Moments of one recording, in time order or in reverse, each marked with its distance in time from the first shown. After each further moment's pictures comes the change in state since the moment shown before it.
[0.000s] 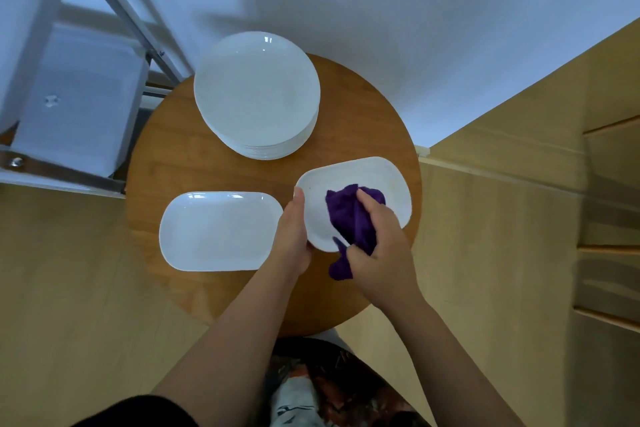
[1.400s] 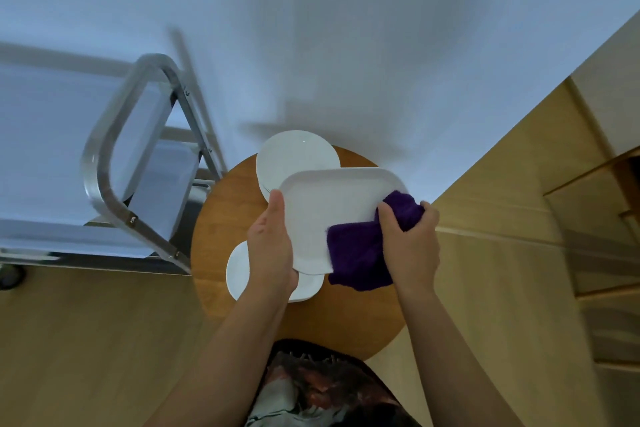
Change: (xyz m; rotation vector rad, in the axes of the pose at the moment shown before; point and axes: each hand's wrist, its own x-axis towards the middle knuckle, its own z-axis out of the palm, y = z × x) left_hand -0.176 0.087 -0.068 -0.103 0.027 0.565; right_hand -0.048 -0.096 0.015 0.065 0.611 0.170
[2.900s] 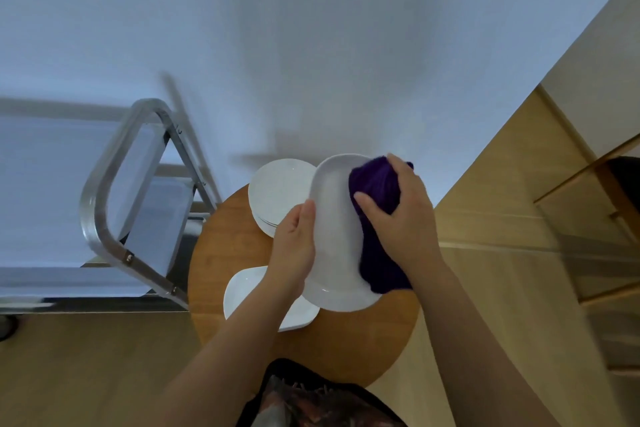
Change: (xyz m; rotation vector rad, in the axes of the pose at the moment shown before) left_hand -0.007 0.016 0.031 0.420 -0.293 0.194; right_hand 0.026 -0.051 -0.029 -0.066 -0.062 -0.577
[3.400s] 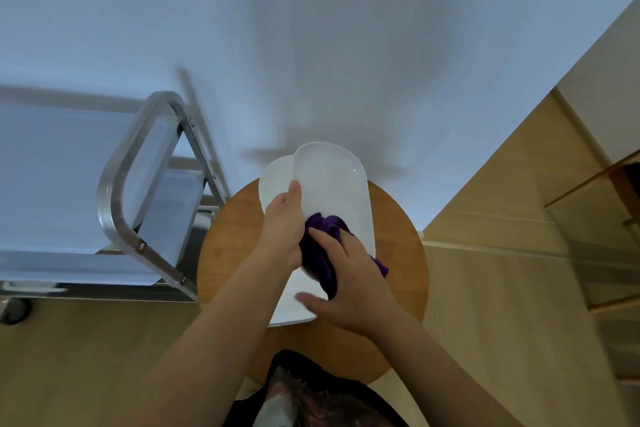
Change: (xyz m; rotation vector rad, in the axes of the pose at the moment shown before) left_hand 0.019 0.023 -0.016 -0.284 0.138 -0.245; right_hand -0.077 -0.017 0.044 -0.045 -0.389 -0.336
